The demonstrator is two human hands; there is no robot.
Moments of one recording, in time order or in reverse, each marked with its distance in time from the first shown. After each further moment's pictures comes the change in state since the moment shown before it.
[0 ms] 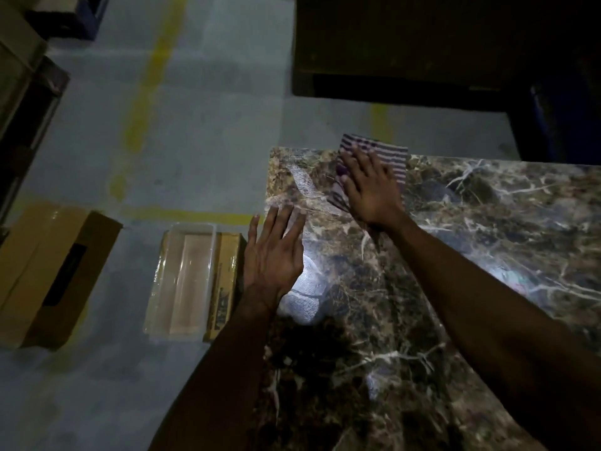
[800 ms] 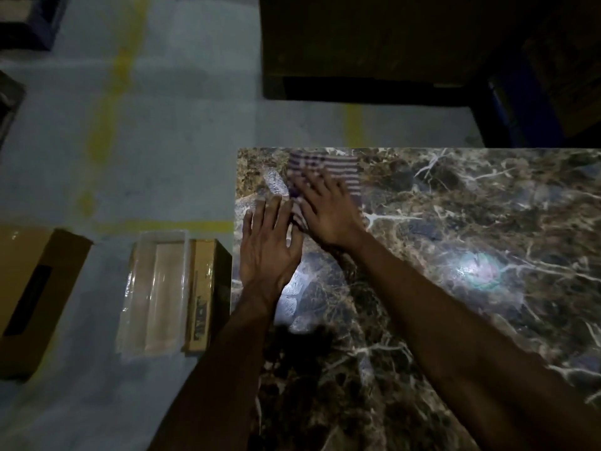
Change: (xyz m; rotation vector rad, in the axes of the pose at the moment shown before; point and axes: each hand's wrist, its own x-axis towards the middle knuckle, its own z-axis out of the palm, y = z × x) left_hand 0.016 0.036 0.017 -0.122 0.031 -0.068; right_hand -0.041 -0.034 0.012 0.012 -0.015 -0.089
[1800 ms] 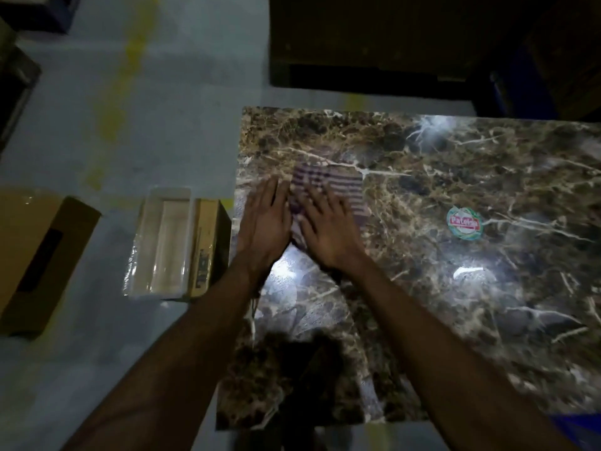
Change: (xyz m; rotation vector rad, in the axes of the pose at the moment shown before) left_hand -0.065 -0.004 -0.007 -0.046 -0.044 0.085; right_hand -0.138 -0.036 0.034 -0.008 0.044 0.021
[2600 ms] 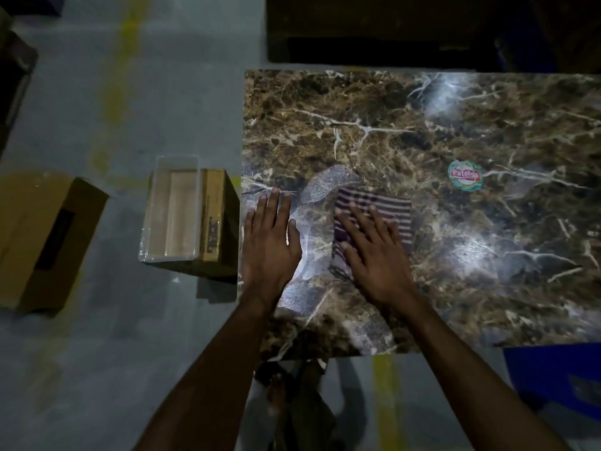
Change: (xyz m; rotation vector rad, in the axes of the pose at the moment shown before) left_hand -0.129 0.021 -0.008 0.068 -0.008 -0.133; right_hand -0.158 0.010 0.000 0.039 -0.031 0.103
